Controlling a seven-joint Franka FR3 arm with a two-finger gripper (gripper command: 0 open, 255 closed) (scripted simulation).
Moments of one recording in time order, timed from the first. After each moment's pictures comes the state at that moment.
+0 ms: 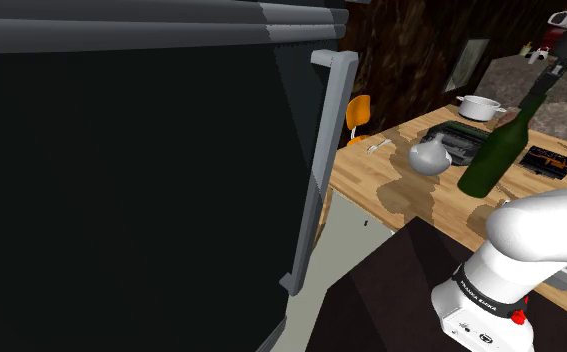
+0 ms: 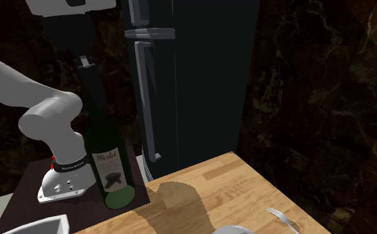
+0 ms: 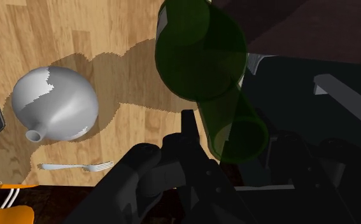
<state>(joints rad) -0.33 -0.82 -0.53 -2.21 -0.27 1.55 -0.86</state>
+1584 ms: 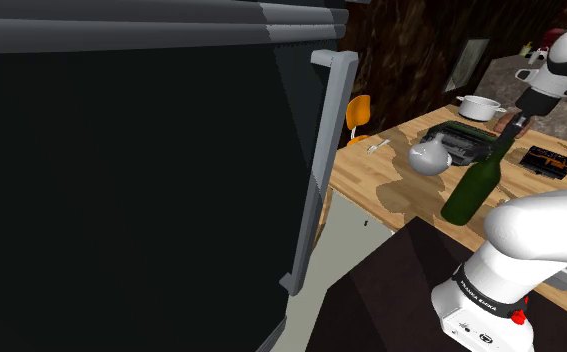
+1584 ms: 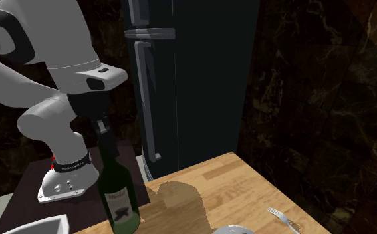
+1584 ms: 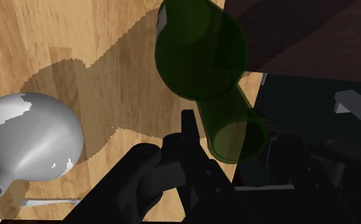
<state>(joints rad) -0.38 -0.86 -0.62 -2.55 -0.37 1.84 -0.86</state>
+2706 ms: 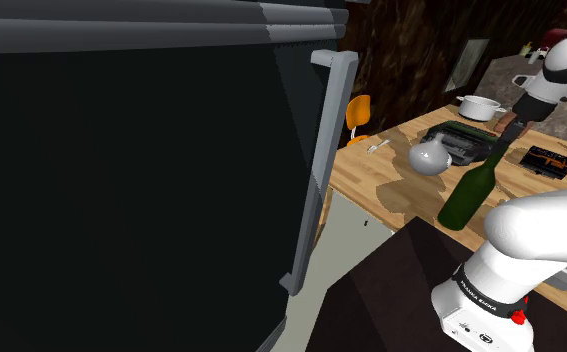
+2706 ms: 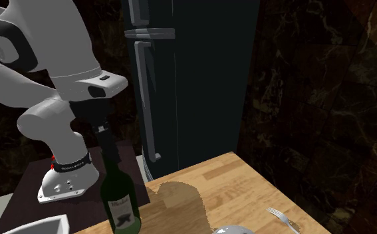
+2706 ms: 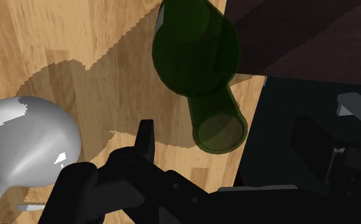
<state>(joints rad) -0.38 -0.87 -0.64 -2.58 -0.38 1.88 -0.86</state>
